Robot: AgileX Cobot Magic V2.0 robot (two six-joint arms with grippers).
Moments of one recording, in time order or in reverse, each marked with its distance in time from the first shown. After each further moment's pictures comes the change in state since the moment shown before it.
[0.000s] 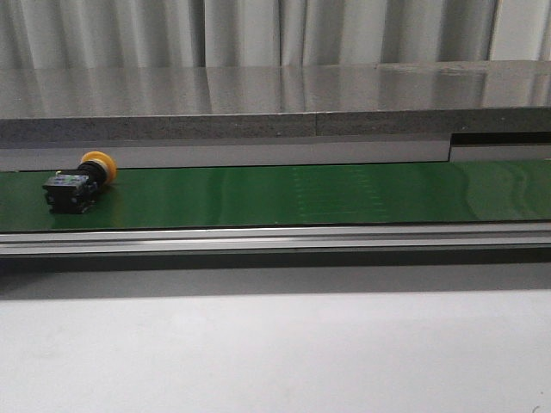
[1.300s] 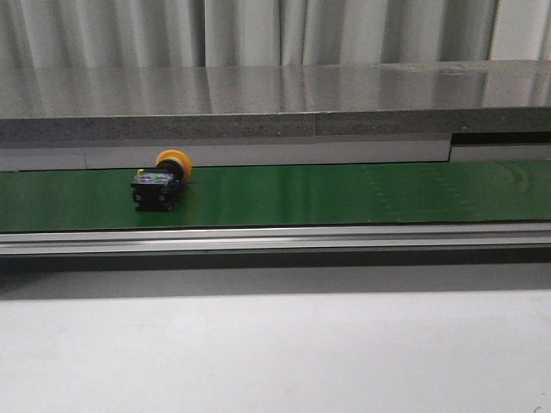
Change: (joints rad) left arm 0.000 -0.009 0.007 0.000 0.001 0.002; right arm 0.000 0.000 0.000 0.000 -0.132 0.000
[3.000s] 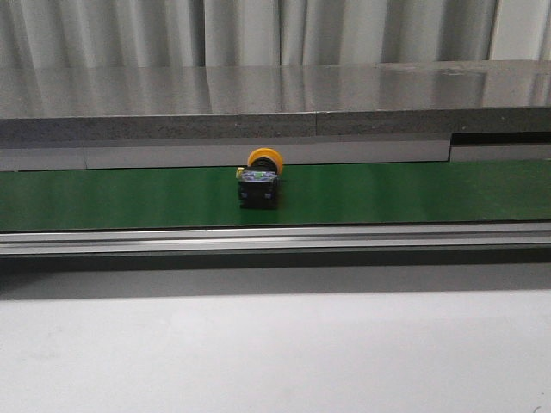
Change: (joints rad) left arm 0.000 0.000 0.000 0.000 0.000 0.000; right arm 0.000 0.955 -0.790 0.068 0.675 0.000
